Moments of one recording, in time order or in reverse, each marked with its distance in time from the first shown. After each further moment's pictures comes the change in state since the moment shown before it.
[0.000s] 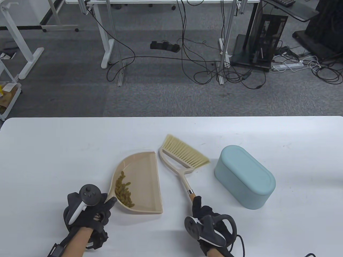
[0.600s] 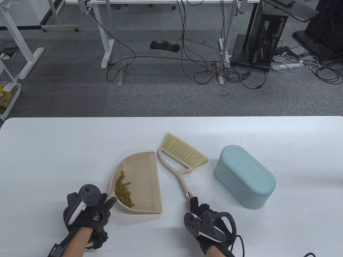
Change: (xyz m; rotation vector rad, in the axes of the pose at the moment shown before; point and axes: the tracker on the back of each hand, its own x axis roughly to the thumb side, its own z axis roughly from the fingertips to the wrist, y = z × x) left_hand -0.002 0.000 0.000 -0.006 0.004 0.003; right_hand -0.010 -0.019 0.001 -0.168 0.020 -0.125
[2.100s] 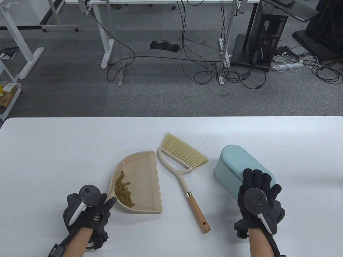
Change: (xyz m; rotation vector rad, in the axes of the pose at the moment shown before) left_hand -0.001 -0.002 0.000 0.014 0.003 -0.001; right_hand -0.153 -0.050 0.004 -0.188 0.546 -0.291
